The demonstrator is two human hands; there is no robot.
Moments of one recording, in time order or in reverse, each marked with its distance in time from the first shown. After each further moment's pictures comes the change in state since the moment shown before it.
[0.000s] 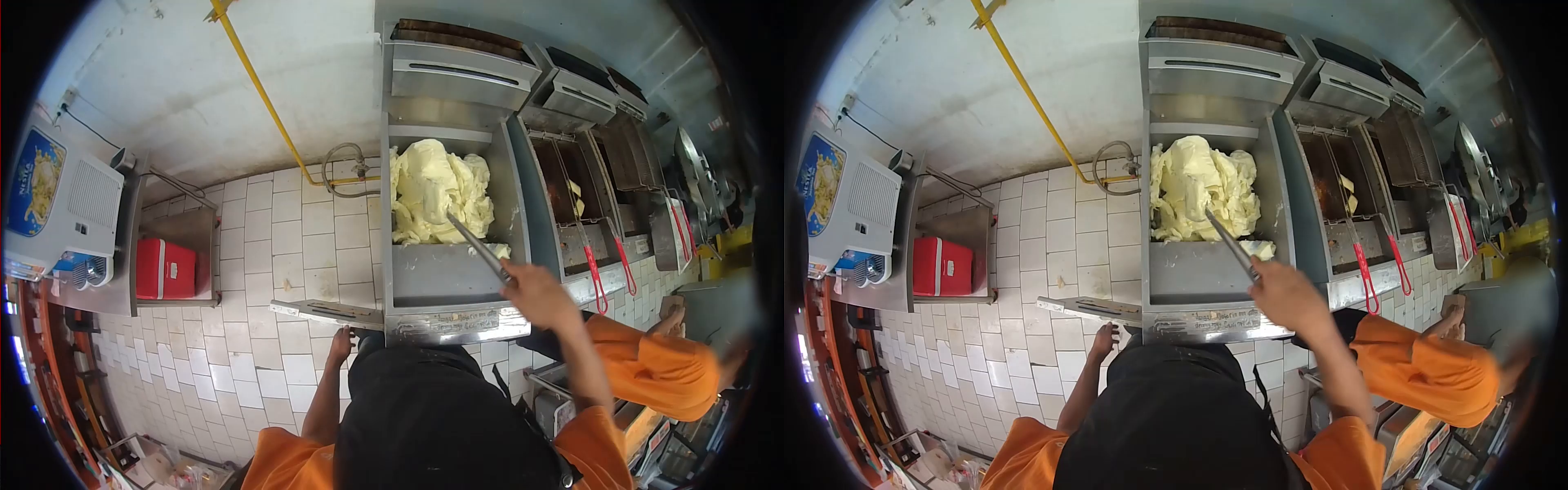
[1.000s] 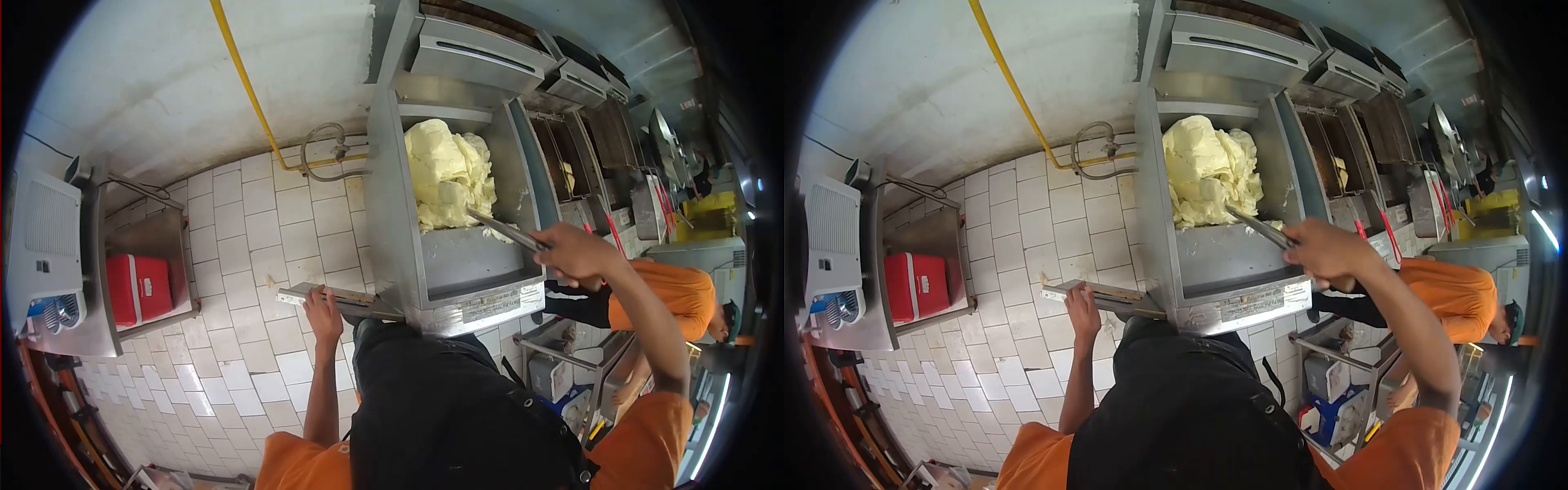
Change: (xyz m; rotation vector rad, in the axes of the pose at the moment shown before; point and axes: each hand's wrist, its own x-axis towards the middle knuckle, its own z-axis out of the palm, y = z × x) left_hand -0.009 0.134 -0.085 0.300 0.420 0.579; right_hand 0.079 -0.105 -0.058 0.218 -0.520 0.637
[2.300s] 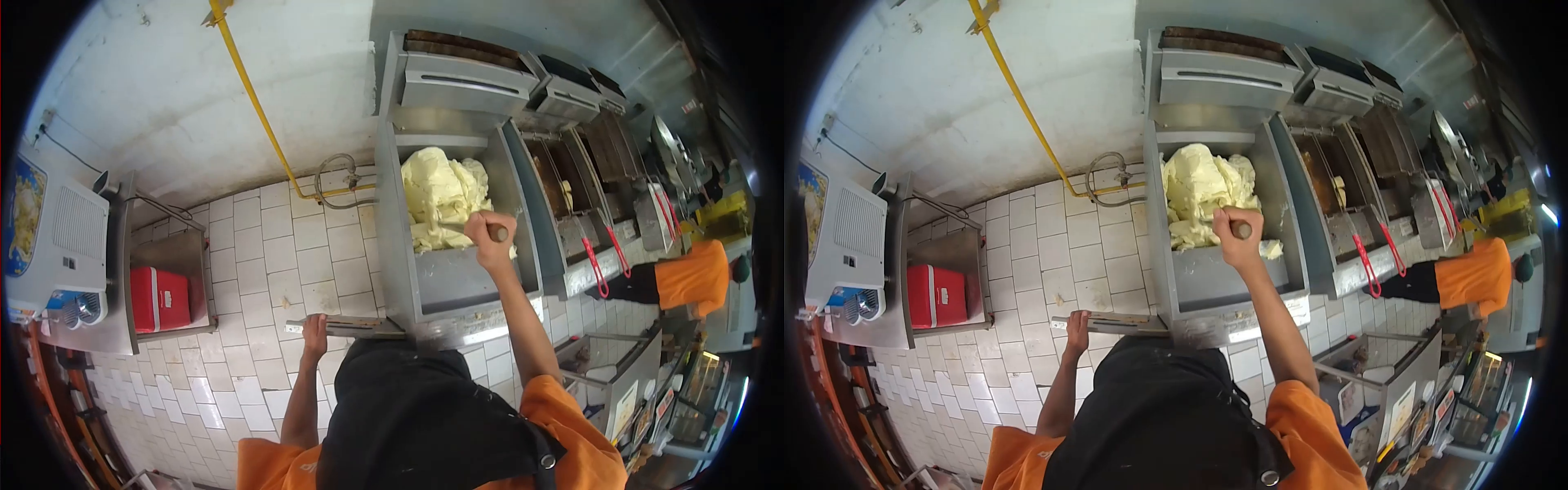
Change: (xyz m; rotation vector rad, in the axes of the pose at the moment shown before) left_hand 0.003 -0.084 -0.019 0.070 -0.145 0.220; right_hand 0.122 -0.006 0.080 0.838 0.817 -1.111
